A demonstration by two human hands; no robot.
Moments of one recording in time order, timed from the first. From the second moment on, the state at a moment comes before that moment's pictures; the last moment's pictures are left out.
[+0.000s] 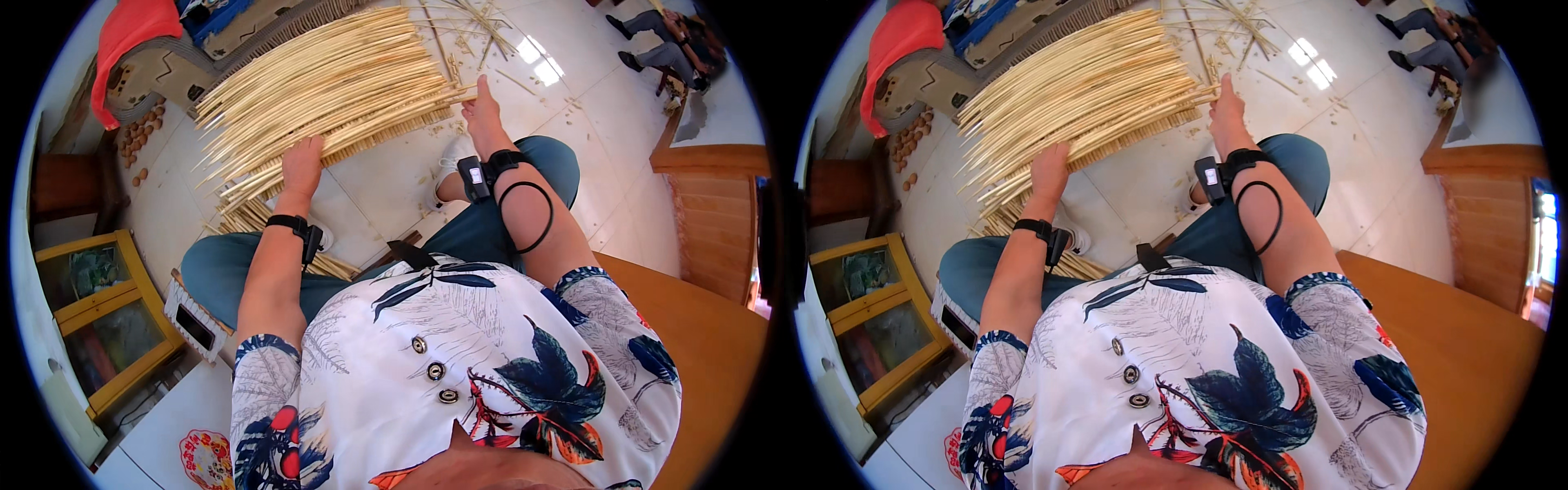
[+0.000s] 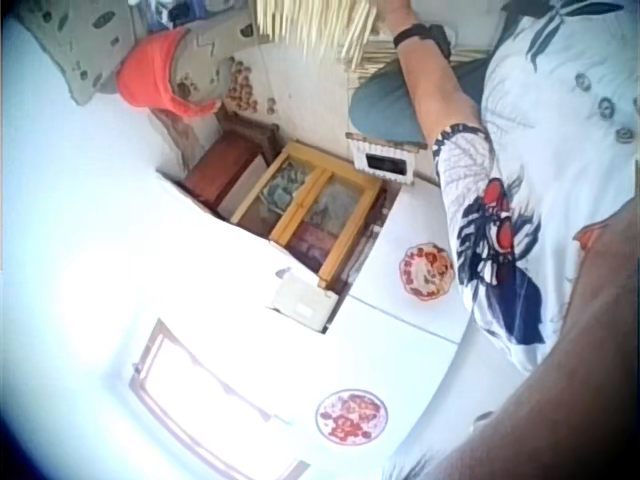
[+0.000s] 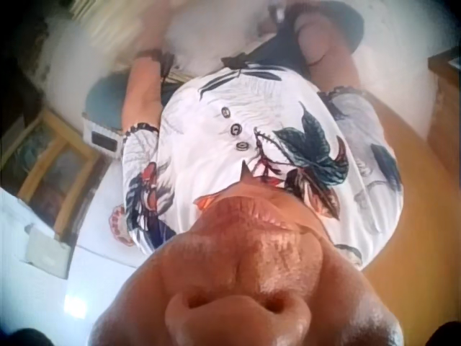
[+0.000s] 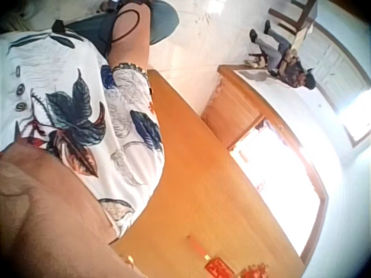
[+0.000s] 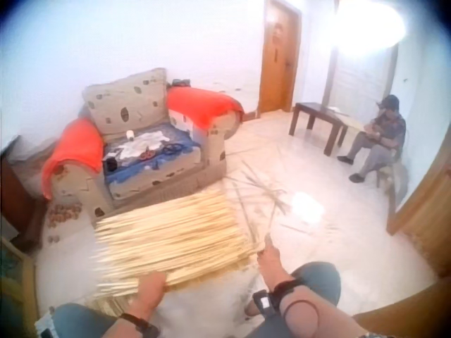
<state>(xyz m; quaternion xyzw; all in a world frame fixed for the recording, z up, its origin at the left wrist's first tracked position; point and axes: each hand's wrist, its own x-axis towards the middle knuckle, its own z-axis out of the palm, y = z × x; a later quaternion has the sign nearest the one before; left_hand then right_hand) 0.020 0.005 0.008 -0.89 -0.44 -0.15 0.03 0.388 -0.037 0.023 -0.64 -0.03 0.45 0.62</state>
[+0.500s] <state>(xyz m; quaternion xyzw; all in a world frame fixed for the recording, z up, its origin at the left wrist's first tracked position) 0.013 0.000 0.023 -0.90 -0.42 -0.15 0.04 0.383 -0.033 0.001 -0.65 -0.03 0.33 0.68</state>
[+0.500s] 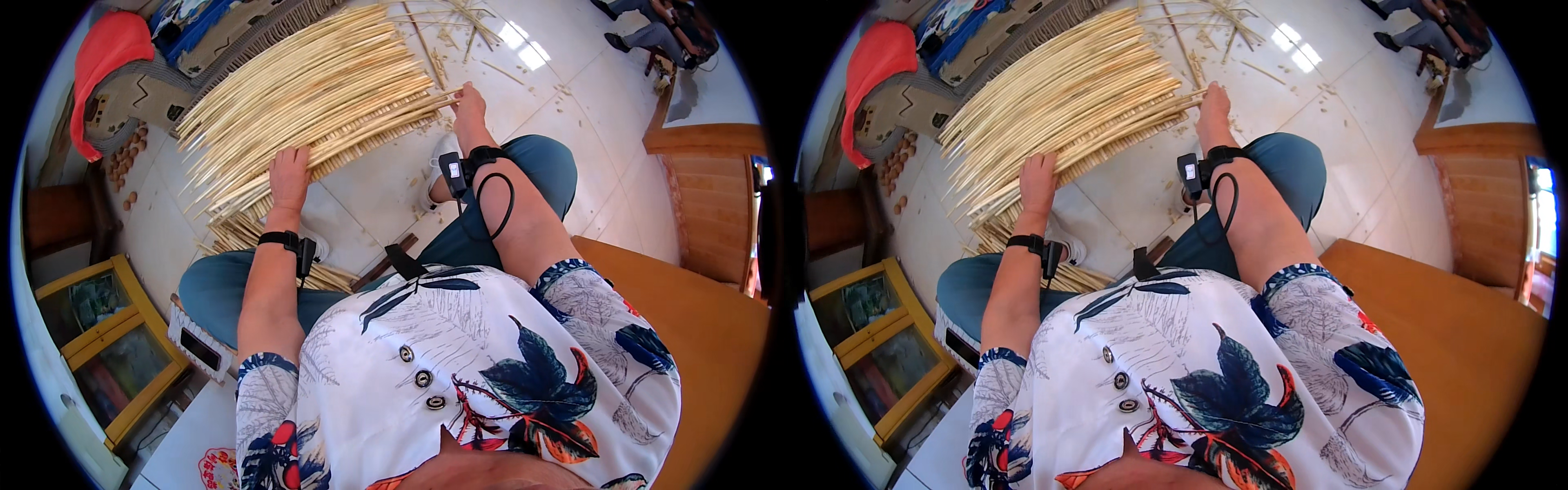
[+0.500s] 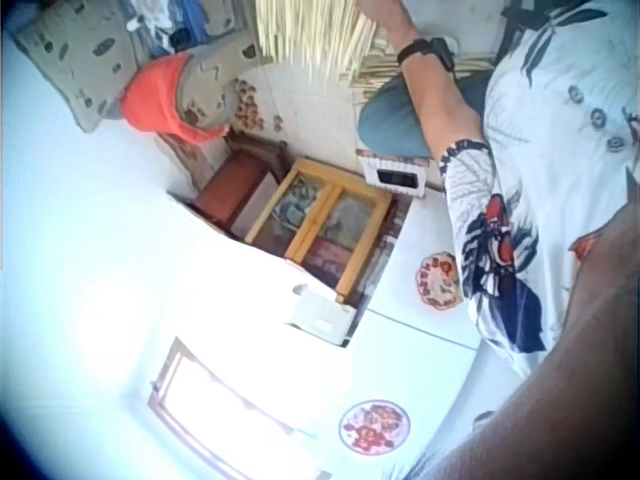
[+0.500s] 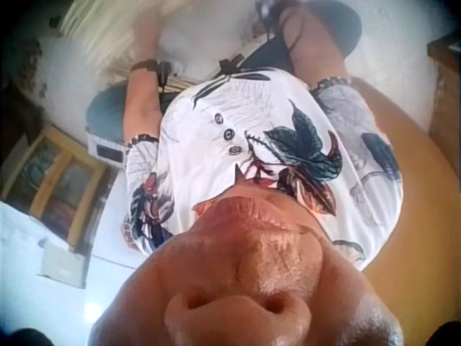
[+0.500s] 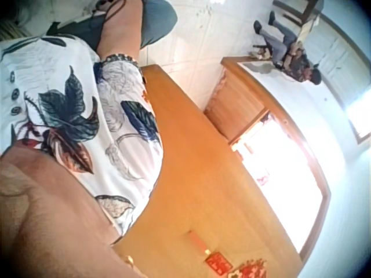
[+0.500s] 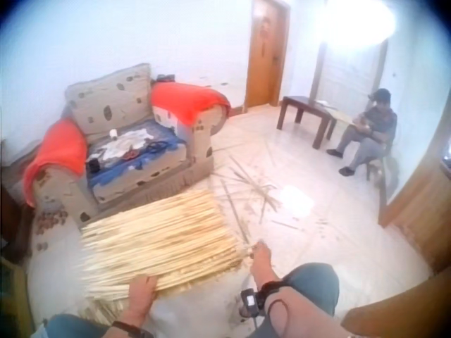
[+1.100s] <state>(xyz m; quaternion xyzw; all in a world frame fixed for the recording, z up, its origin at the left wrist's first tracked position) 0.023 -0.007 0.007 -0.91 -0.40 -0.15 0.03 0.366 -0.032 0.010 -0.67 -0.16 0.40 0.61</state>
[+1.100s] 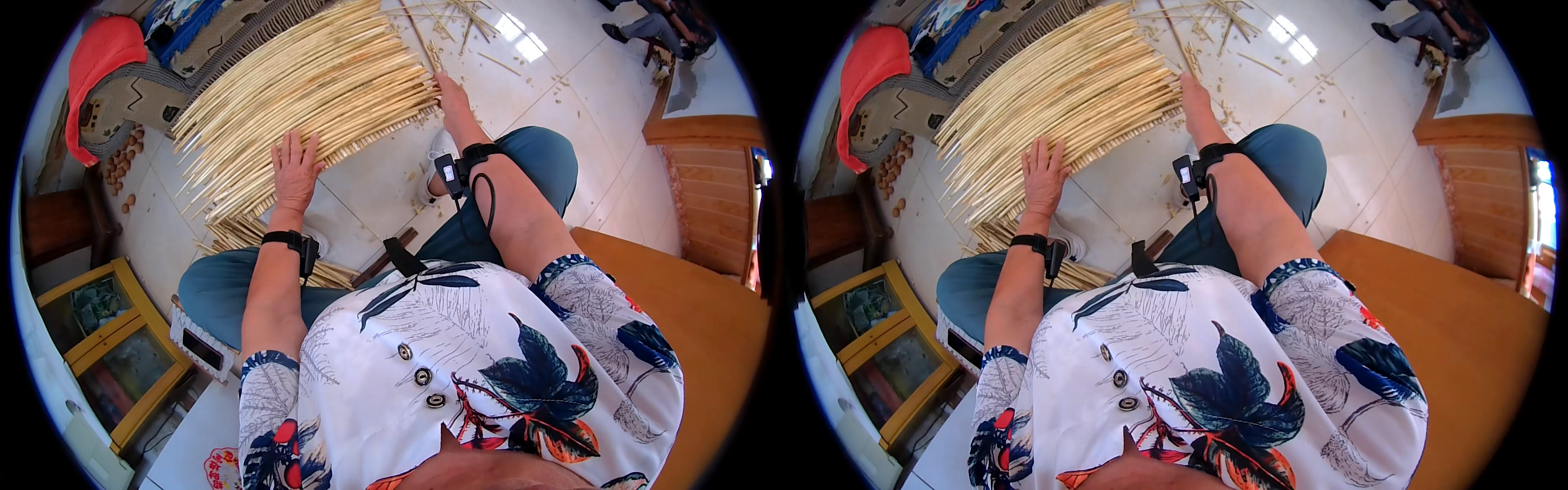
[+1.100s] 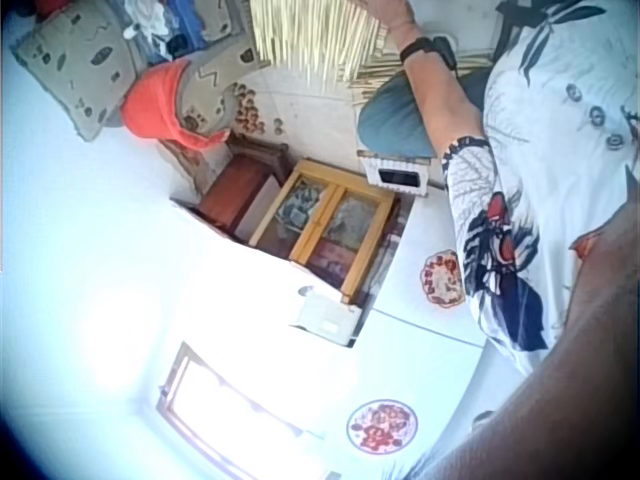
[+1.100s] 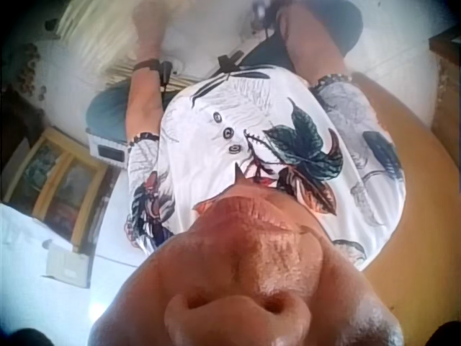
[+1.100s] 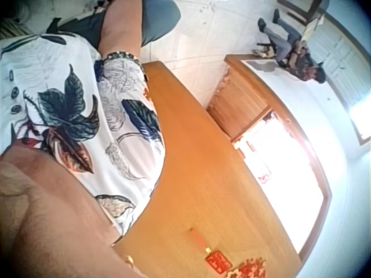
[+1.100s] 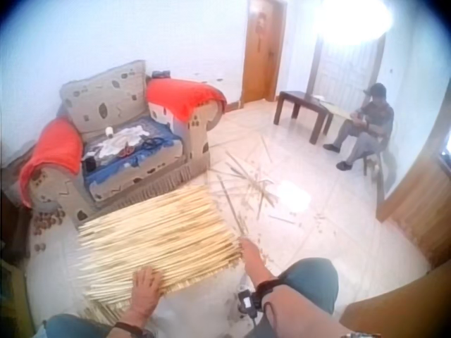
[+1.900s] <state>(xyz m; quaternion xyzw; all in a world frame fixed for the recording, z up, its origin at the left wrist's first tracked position) 0.034 -0.007 0.002 -0.90 -0.41 -0.13 0.04 0.373 -0.043 0.007 -0.83 -0.41 0.15 0.34</state>
